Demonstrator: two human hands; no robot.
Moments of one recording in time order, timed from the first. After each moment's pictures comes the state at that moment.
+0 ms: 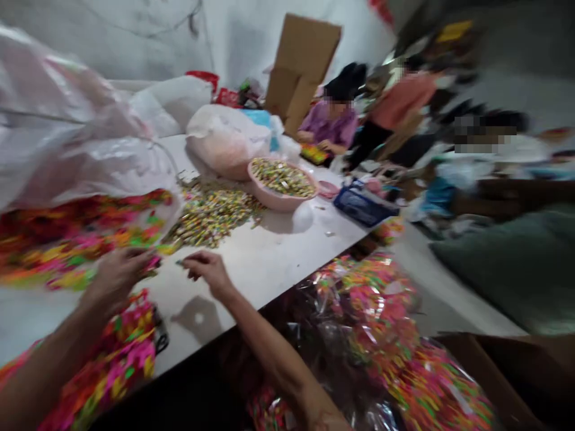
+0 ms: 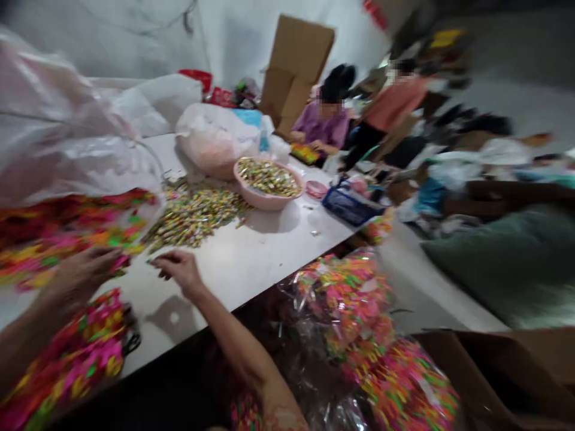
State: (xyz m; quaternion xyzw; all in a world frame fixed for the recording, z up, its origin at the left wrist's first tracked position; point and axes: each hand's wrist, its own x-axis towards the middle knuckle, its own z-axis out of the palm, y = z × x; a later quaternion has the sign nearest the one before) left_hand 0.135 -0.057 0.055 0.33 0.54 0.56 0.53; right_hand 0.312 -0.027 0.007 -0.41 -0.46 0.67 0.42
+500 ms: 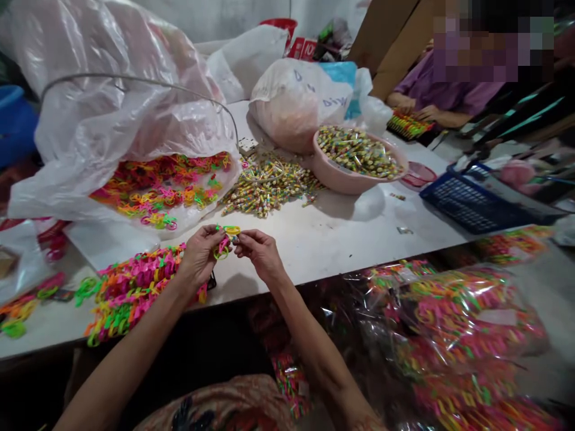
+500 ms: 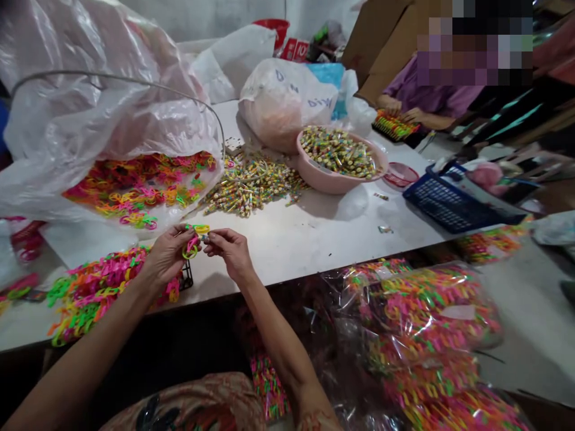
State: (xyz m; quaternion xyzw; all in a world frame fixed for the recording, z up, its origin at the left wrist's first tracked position) left_hand 0.196 -0.102 0.051 0.13 0.48 0.66 0.56; right_hand 0.323 -0.064 0.020 -0.32 -0.34 0.77 0.44
